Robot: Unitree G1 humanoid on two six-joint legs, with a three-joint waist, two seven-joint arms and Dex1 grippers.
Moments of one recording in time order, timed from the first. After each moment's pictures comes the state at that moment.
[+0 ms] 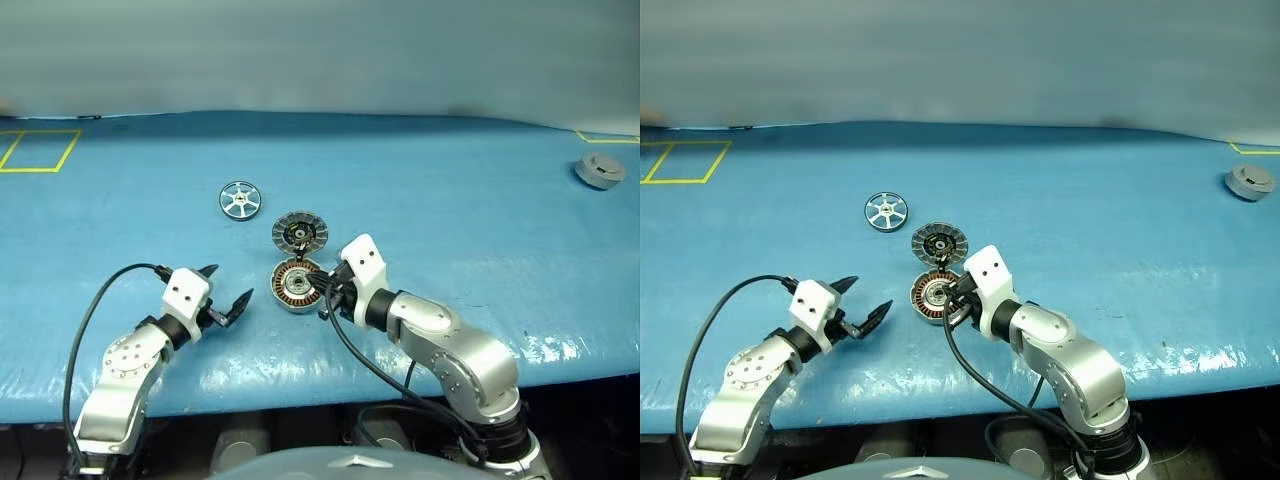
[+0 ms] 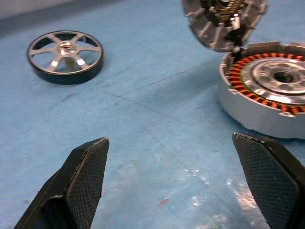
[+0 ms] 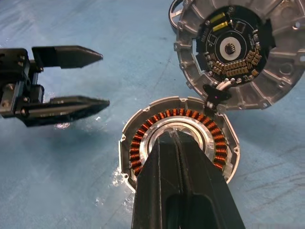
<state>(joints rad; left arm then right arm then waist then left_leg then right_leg) 0.12 0.47 0.07 -0.30 -0.18 0.32 -0.50 -0.13 -0.18 0.25 -0.64 0.32 1.05 0.34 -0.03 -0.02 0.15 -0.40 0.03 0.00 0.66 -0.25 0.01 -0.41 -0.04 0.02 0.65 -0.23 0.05</state>
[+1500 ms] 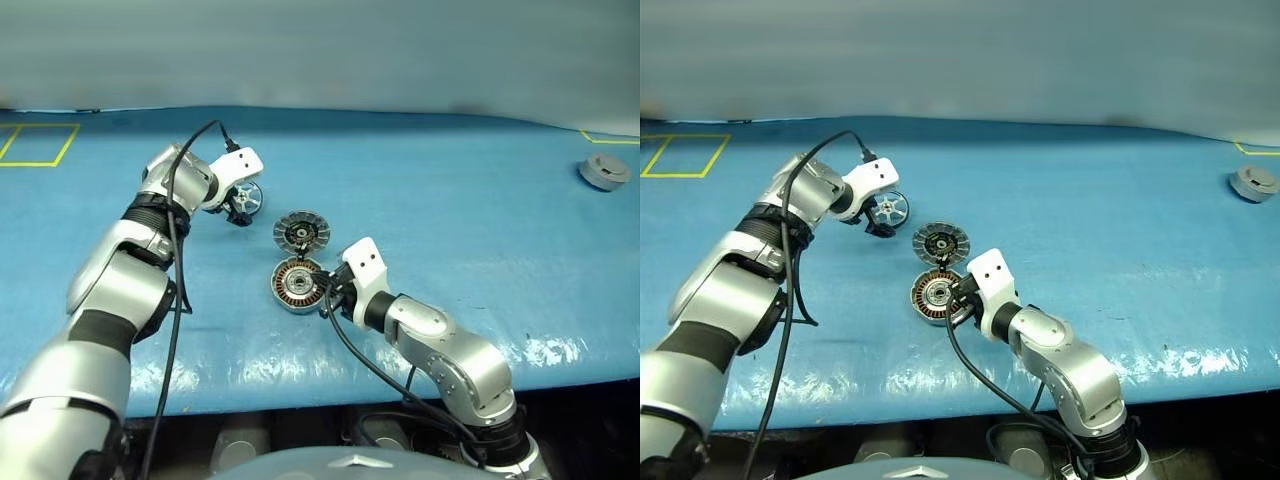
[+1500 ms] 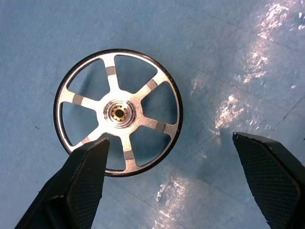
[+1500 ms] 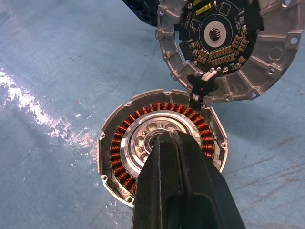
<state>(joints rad) -1.21 0.47 -0.51 0.97 0.23 0.60 -1.00 -0.12 -0.20 0.28 -0.60 0.32 0.98 0.28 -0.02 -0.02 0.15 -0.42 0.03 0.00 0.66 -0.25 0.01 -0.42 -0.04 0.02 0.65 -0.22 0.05</state>
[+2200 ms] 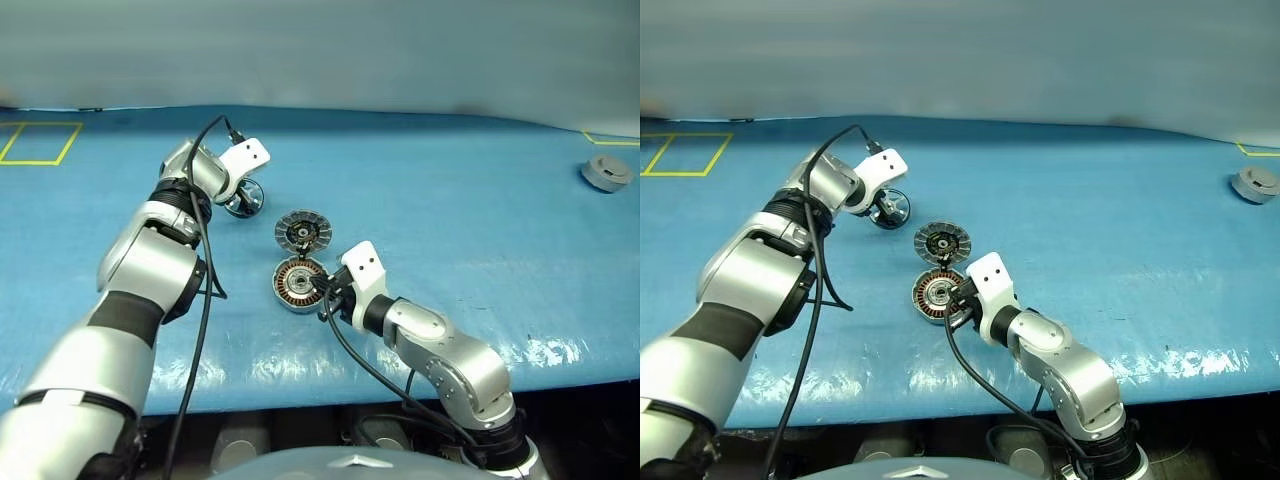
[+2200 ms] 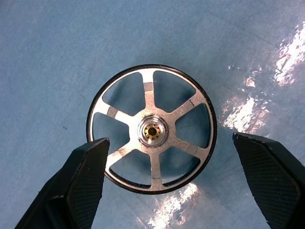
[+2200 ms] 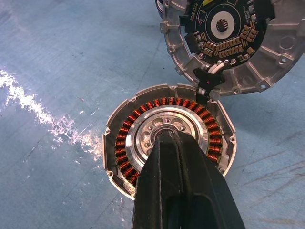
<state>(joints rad) -1.31 0.36 -0.41 1.23 0.28 0.54 -0.83 -0.09 -0.19 0.29 -0.60 0.32 0.97 0.26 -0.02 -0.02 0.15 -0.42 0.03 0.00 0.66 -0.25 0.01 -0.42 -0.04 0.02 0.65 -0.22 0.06</state>
